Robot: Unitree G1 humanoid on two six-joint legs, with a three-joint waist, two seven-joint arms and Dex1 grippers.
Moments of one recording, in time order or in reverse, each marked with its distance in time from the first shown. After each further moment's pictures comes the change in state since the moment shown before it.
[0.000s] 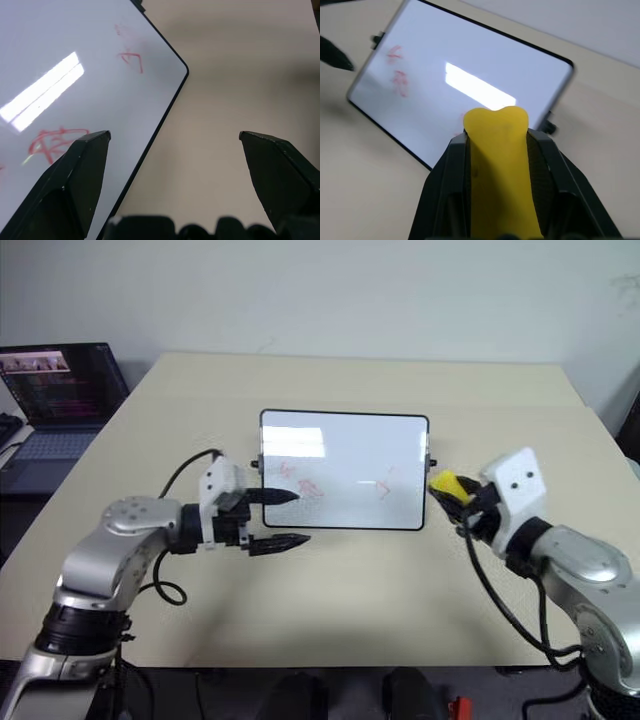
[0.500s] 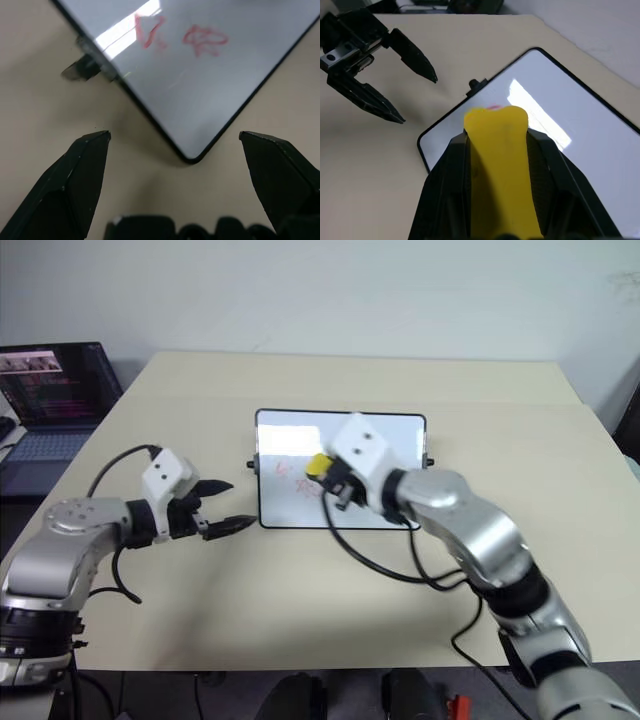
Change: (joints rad) left arm 0.036 0.126 0.066 0.141 0.112 0.024 0.166; right arm -0.575 0.249 0.626 0.511 -0.303 -0.212 0.090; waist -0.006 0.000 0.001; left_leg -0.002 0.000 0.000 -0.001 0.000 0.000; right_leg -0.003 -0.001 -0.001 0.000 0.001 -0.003
